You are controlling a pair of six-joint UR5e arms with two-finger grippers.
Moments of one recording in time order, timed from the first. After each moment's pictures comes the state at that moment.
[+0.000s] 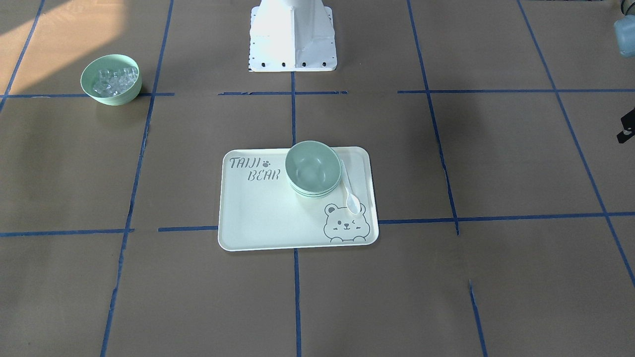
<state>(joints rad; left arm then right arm) -1.43 -1.57 -1.73 -1.66 -2.30 -0.07 1.35 -1.55 1.63 -1.28 2.35 0.18</state>
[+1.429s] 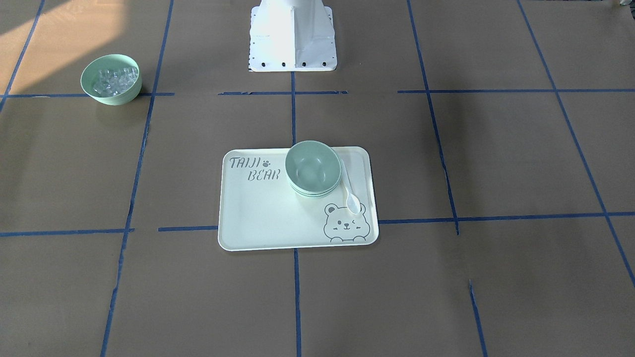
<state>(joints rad) -1.56 -1.52 -1.69 -1.55 -2.34 0.03 1.56 -1.58 1.57 -1.59 2.37 -0.11</state>
